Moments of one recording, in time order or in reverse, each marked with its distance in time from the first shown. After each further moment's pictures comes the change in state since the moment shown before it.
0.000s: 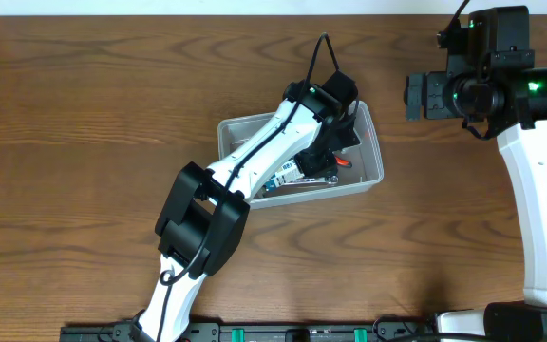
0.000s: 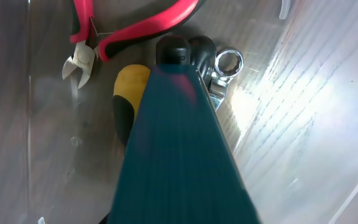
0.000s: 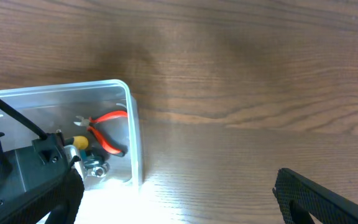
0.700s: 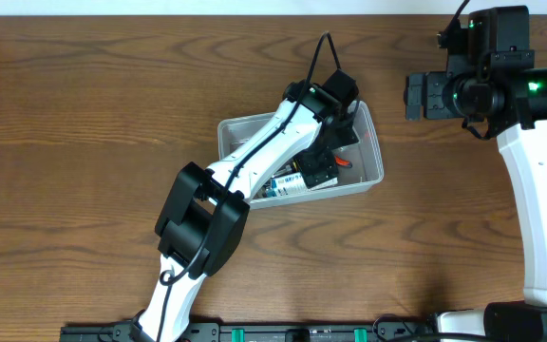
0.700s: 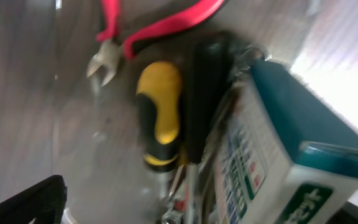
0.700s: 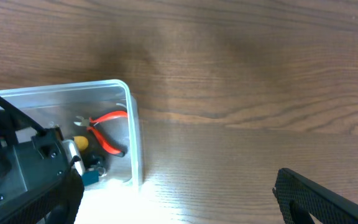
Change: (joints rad) left arm 0.002 0.000 0.000 0.016 -0.085 0.015; right arm 0.000 0.000 0.000 0.000 0.000 0.000
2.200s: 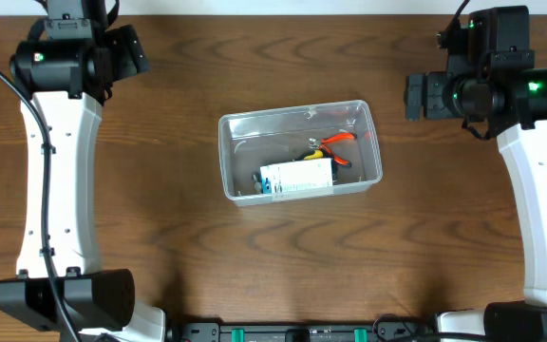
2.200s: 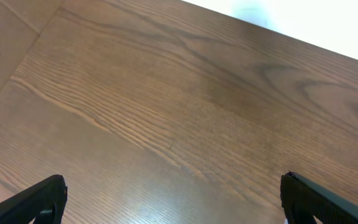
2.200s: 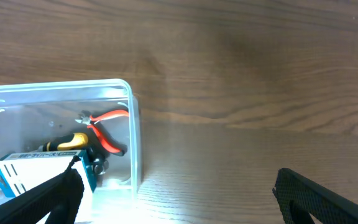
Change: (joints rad) left arm 0.711 -0.488 0.041 0.061 -0.286 -0.765; right arm 0.000 0.000 0.000 0.000 0.000 0.000
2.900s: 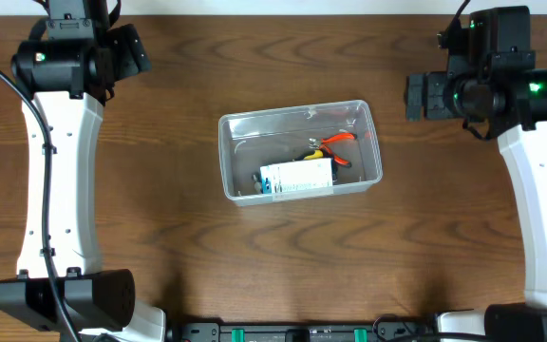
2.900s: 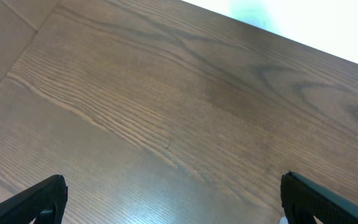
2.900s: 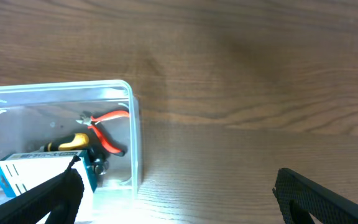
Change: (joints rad) left arm -0.002 0.000 0.000 0.000 0.000 -0.018; right arm 0.000 -0.018 0.000 0.000 0.000 0.000
